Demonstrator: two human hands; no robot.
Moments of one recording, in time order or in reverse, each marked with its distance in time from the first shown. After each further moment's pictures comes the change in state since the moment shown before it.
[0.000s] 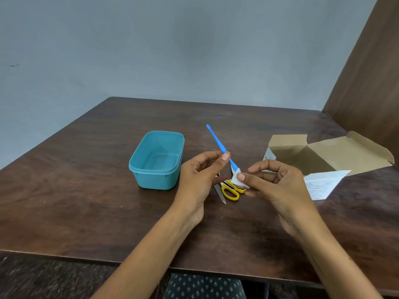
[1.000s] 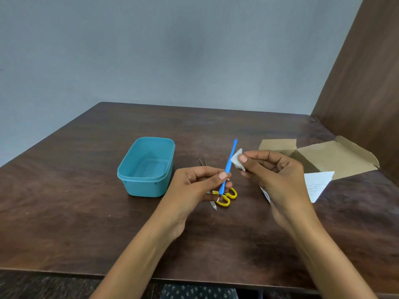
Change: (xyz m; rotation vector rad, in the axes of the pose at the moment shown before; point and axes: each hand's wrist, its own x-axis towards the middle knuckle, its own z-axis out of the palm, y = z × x) left_hand -0.016 0.017 -0.006 0.223 -0.209 -0.075; right_hand 0.014 -0.011 -0.001 0.196 0.086 -0.120
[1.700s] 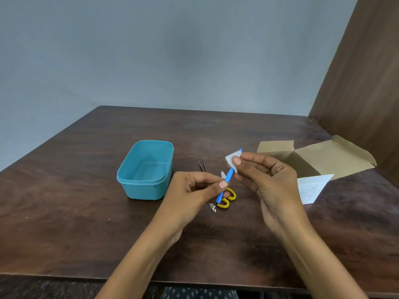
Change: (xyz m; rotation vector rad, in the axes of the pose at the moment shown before) left_hand -0.007 0.002 0.001 0.126 0.015 0.094; right_hand -0.008 0.001 0.008 0.096 0.040 0.054
